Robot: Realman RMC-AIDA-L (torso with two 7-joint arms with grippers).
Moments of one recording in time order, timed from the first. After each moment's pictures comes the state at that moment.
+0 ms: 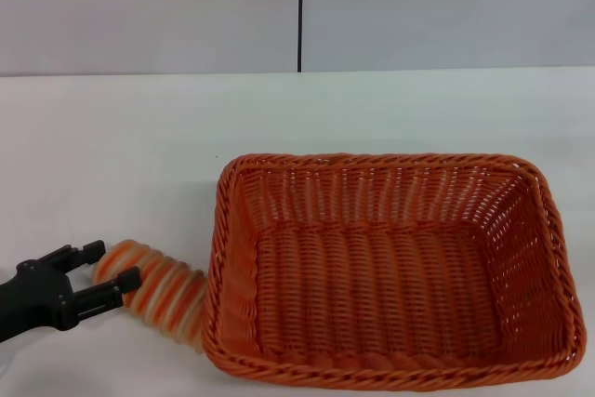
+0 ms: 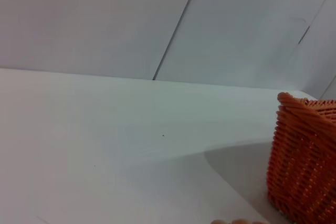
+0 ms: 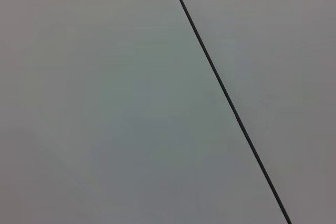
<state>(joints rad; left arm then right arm) -0.21 -2.02 0.45 0.43 2.06 1.54 -1.19 0.36 2.03 -0.02 -0.34 1.63 1.58 -2.08</state>
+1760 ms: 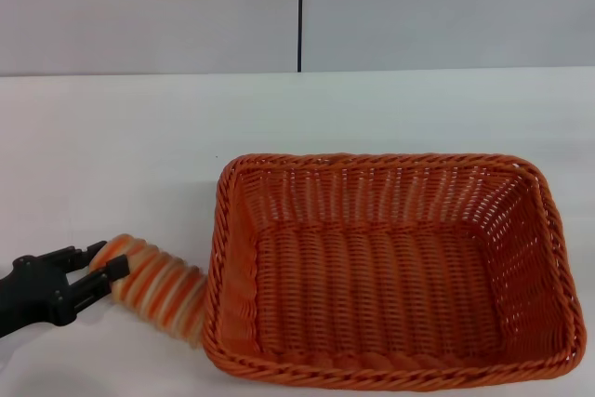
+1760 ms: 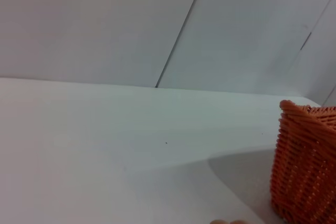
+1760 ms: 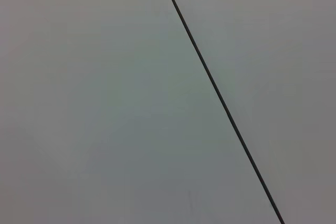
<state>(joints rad) -0.21 -2.02 0.43 0.43 2.05 1.55 -1.18 0.34 2.04 -0.02 -0.34 1.64 1.57 -2.08</state>
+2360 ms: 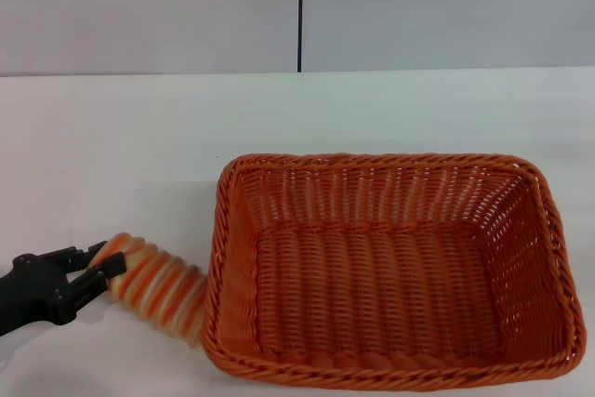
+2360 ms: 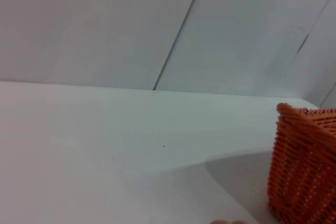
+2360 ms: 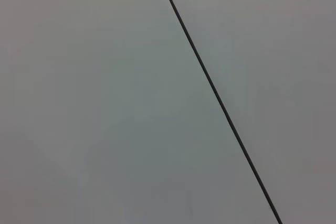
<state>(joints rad) -0.21 -2.02 0.43 0.43 2.05 1.56 -1.18 0.35 2.04 -0.02 -0.34 1.64 1.57 -2.08</state>
